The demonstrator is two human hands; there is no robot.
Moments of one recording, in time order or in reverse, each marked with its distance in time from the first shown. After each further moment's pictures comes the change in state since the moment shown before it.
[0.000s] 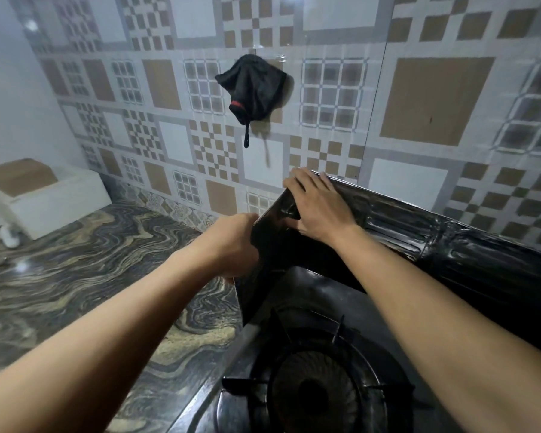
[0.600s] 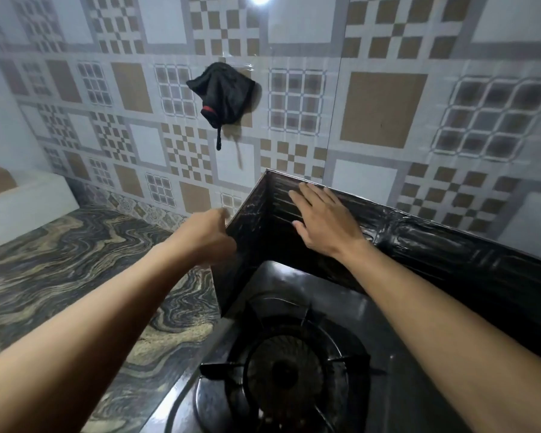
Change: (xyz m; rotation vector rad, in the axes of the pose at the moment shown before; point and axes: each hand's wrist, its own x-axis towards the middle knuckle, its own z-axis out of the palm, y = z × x) left_hand -0.004 0.009 -0.003 -0.014 0.019 -0.087; right_hand -0.070 0.021 -0.039 -0.052 -0.062 0.090
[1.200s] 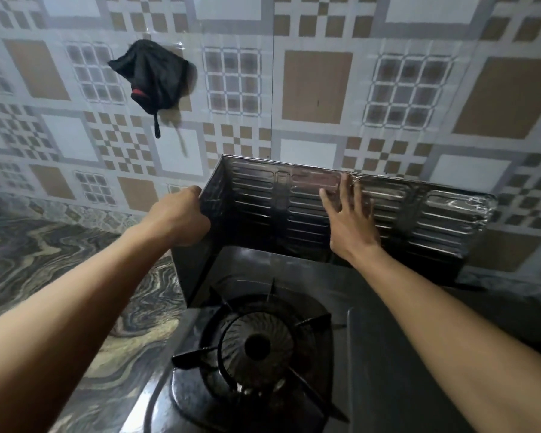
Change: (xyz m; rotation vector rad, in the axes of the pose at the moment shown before) left_hand 0.016 0.022 0.009 0.102 0.038 0.121; right_hand -0.106 0.055 0.000 -0.178 -0.271 0.569
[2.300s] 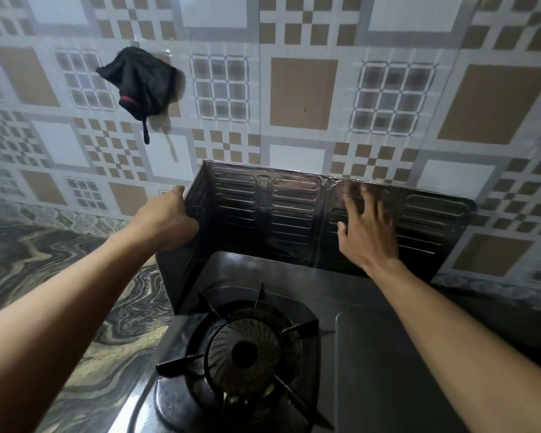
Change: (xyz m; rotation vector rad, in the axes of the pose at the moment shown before) left_hand 0.003 0.004 -0.002 -0.036 0.023 -0.058; right_hand -0.018 0.041 -0.007 0.068 0.214 0.111
